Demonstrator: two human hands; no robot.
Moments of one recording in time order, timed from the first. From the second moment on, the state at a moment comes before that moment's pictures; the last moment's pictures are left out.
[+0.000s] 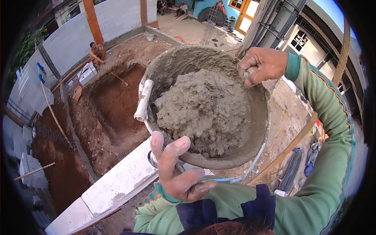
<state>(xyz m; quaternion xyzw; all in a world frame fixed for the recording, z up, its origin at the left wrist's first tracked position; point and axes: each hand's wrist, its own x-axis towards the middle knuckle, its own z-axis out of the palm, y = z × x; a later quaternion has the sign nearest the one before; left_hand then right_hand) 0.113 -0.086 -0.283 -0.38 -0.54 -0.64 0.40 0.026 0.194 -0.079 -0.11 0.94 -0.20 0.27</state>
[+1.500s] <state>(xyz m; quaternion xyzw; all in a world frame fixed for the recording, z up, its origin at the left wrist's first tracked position) 0.098 -0.081 -0.297 -0.39 -0.56 -0.58 0.44 0.155 0.288 0.021 0.06 0.96 0.19 -0.19</state>
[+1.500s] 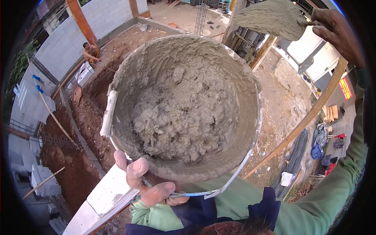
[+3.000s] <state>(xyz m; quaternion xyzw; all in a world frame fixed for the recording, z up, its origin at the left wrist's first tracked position) 0.099 -0.085 -0.285 -0.39 -0.54 -0.59 0.46 0.125 0.264 -0.036 -0.01 0.95 -0.28 0.09</state>
